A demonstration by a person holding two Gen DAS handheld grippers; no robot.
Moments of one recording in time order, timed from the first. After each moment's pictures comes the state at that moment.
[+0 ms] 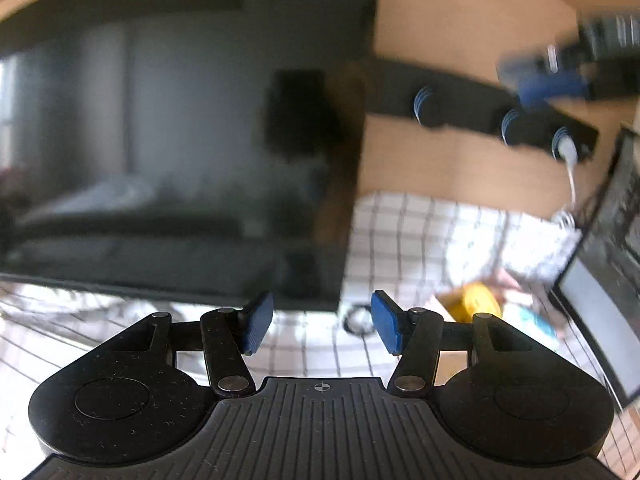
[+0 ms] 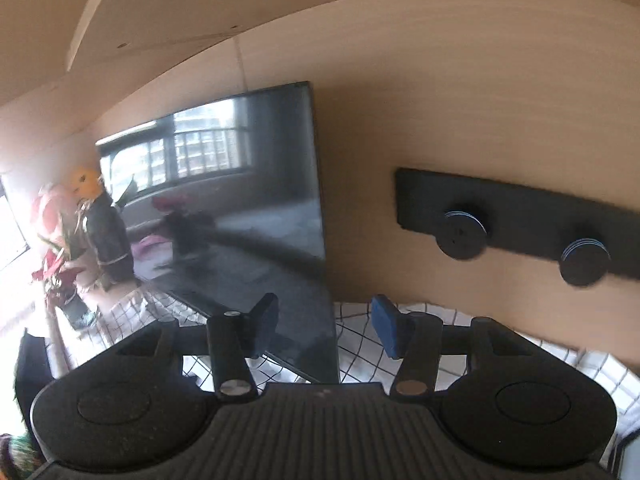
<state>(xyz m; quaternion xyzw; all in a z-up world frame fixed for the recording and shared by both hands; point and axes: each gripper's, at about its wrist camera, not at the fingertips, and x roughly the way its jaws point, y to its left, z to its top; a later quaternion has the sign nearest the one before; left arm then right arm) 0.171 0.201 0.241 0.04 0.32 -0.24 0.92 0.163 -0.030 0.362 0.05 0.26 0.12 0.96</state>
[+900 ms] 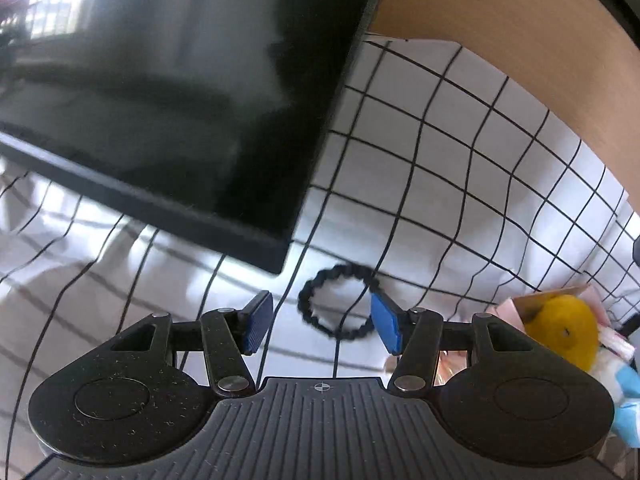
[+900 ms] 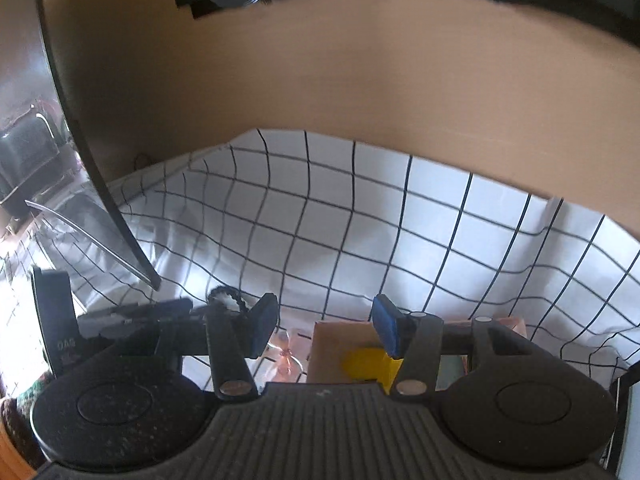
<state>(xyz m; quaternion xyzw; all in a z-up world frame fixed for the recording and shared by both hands) 0.301 0.088 0.041 -0.07 0.42 -0.17 0.89 0.241 -0.144 0.158 0.08 0.40 0.04 0.91</state>
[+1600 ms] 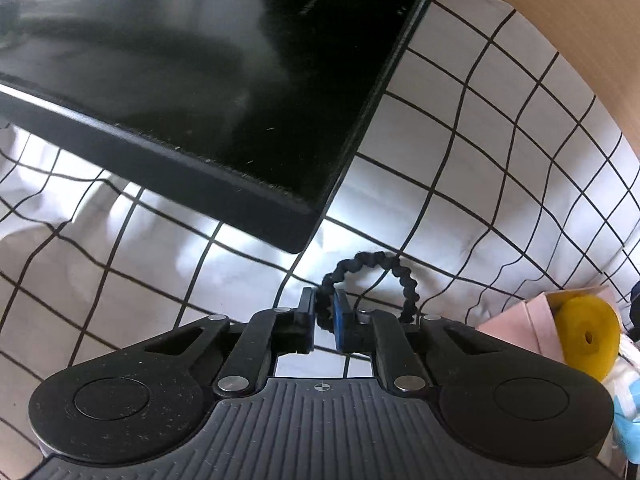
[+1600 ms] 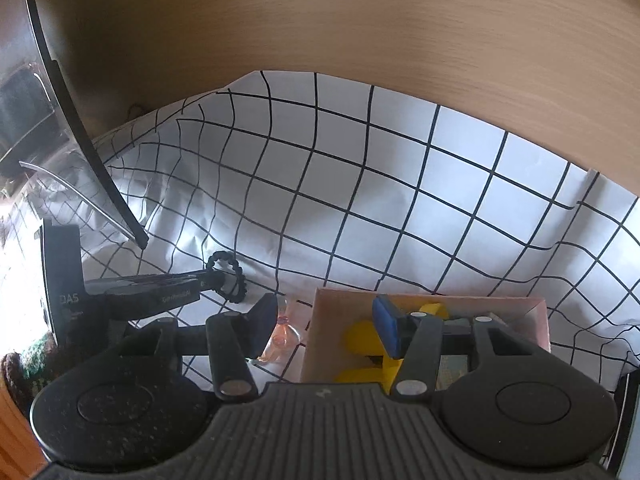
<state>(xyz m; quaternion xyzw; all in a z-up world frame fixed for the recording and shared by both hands) 0.319 0.105 0.015 -0.09 0.47 -0.15 0.86 0.259 -0.132 0.136 0.06 0.45 0.05 0.89</state>
